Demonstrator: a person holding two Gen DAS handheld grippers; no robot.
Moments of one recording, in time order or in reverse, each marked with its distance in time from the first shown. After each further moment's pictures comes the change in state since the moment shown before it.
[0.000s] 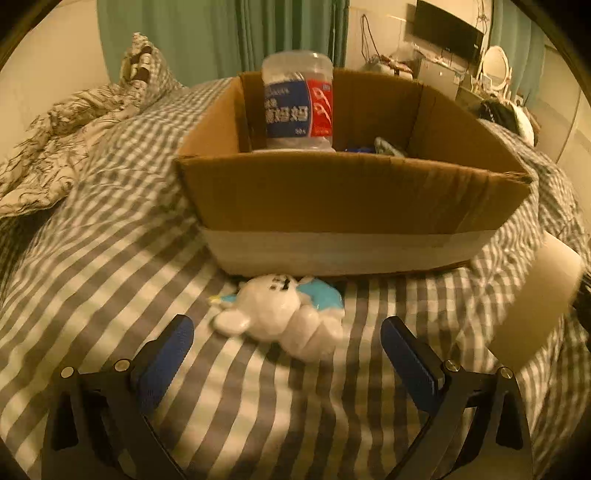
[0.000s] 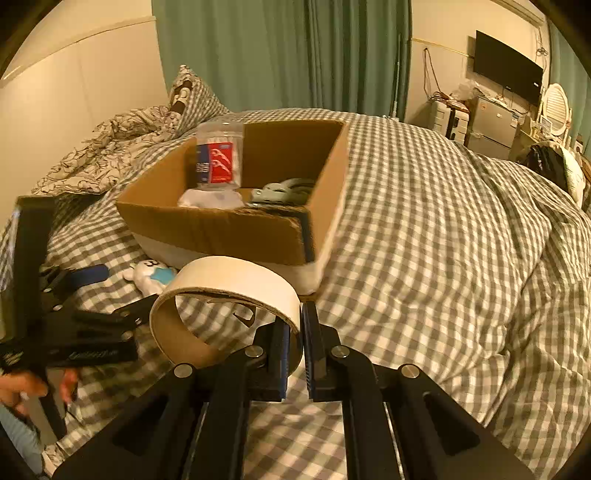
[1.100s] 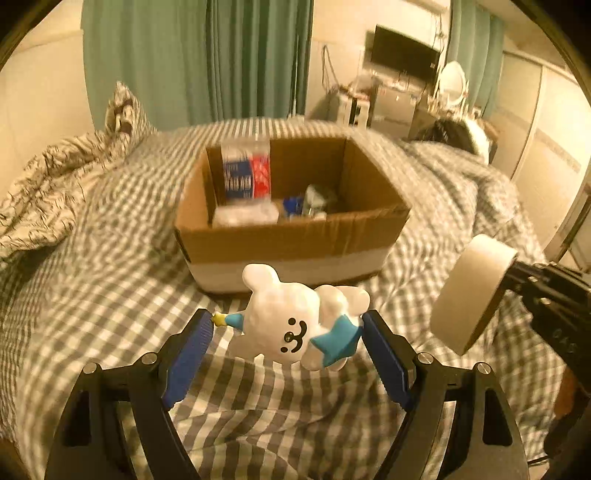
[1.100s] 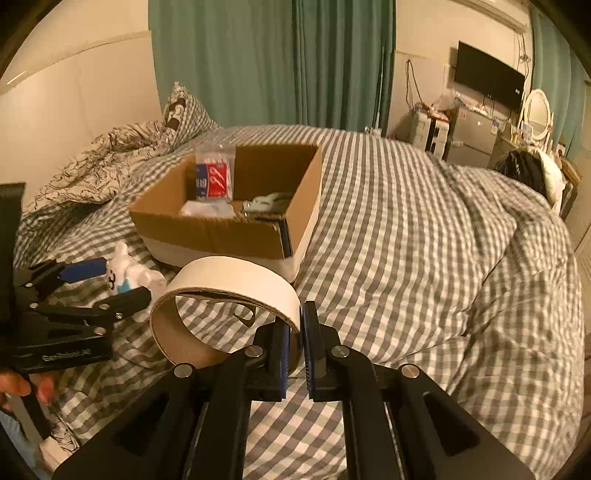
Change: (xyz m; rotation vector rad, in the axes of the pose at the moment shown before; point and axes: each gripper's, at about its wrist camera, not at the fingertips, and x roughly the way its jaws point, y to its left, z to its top) left arm -0.108 -0.019 -0.007 0.059 -0.152 -0.130; right arm -0.063 -0.001 -0.010 0.007 -0.057 -0.058
